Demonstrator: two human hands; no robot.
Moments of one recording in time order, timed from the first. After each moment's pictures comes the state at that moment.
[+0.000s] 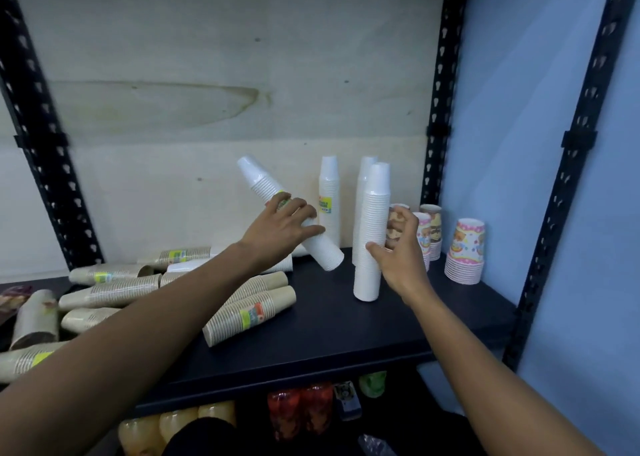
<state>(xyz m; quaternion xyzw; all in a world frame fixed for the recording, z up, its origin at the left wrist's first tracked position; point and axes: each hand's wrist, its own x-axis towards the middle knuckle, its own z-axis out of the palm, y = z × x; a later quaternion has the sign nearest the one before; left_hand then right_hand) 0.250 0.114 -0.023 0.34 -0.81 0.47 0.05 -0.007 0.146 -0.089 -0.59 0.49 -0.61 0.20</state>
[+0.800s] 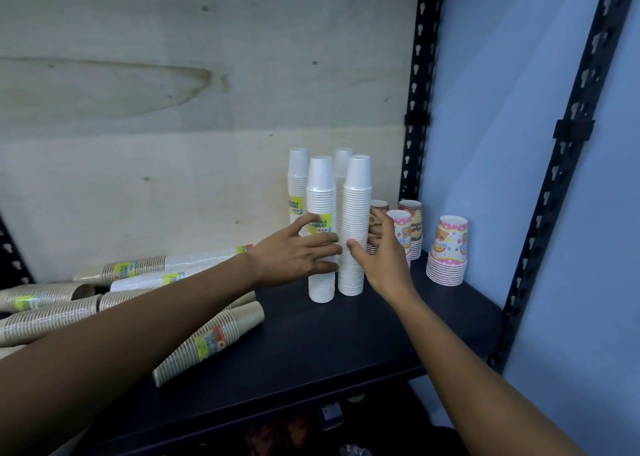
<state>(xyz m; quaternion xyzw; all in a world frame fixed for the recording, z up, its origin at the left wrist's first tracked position) 0.189 0.052 -0.059 0.05 -0.81 0.58 0.08 -0.028 0.110 -0.101 -0.60 0.51 -0.60 0.16</state>
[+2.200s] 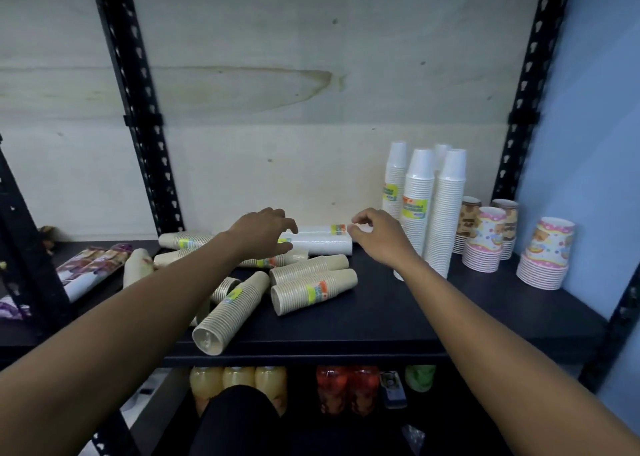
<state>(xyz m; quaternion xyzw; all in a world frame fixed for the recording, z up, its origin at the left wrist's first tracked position) 0.384 0.130 -0.045 0.56 -0.81 0.16 0.03 0.115 0.120 -0.069 -0.74 0.52 -0.40 0.15</state>
